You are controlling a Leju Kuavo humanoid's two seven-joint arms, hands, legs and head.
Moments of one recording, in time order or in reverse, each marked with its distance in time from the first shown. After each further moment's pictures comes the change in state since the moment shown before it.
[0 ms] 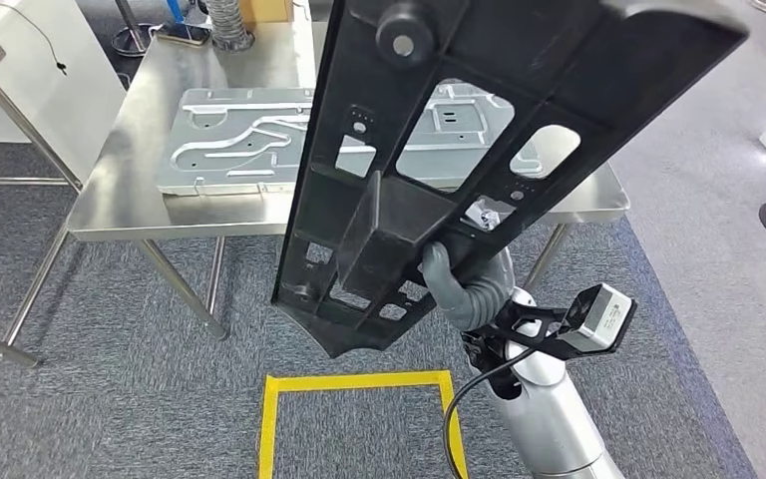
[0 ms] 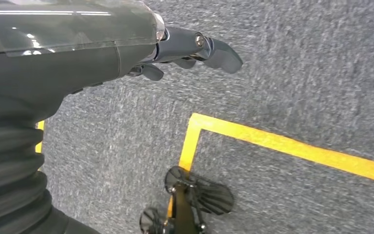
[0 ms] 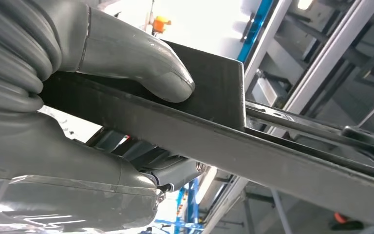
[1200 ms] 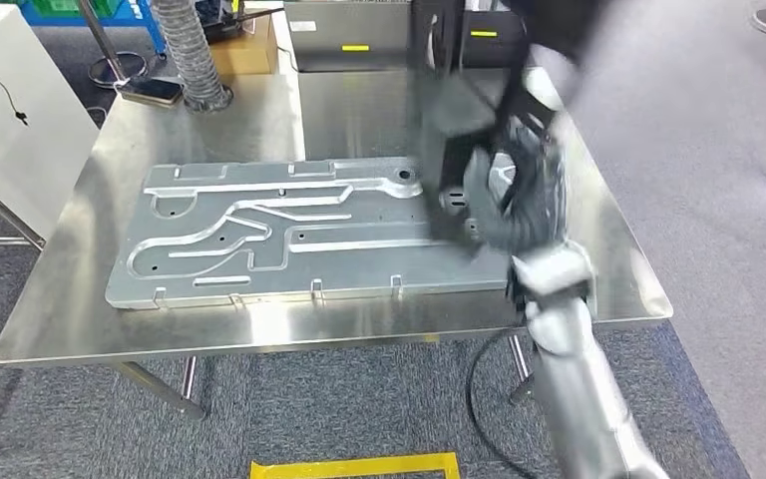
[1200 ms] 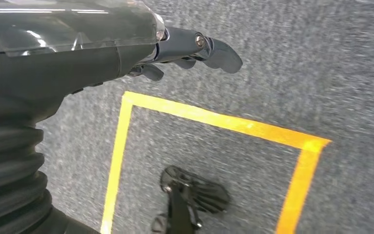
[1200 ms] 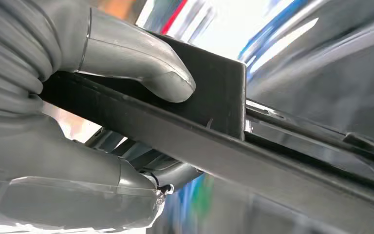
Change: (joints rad) left arm -0.002 0.001 0.001 0.001 -0.001 0.002 -0.019; right arm -0.168 -0.030 -0.146 0.058 0.685 -0.536 0.153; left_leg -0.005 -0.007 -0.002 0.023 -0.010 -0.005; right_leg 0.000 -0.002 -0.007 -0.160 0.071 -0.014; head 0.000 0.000
